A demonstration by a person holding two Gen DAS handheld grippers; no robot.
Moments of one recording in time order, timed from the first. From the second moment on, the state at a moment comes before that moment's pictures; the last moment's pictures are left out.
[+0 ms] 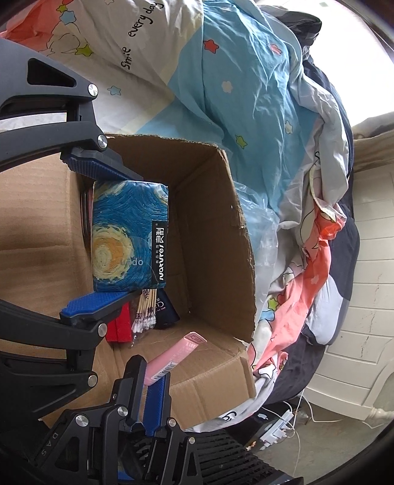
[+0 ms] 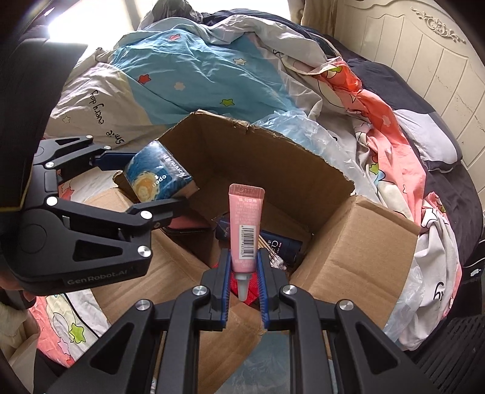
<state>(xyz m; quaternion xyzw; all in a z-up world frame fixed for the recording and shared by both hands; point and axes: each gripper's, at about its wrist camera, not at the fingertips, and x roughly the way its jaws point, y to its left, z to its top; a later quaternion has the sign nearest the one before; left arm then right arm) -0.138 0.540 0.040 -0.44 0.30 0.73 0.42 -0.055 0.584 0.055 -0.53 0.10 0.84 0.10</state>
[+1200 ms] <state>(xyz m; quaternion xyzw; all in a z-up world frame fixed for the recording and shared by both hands) -0.149 0.555 -0.010 -0.48 0.34 0.70 0.40 -0.079 0.614 0.011 -0.56 0.11 0.82 0.08</state>
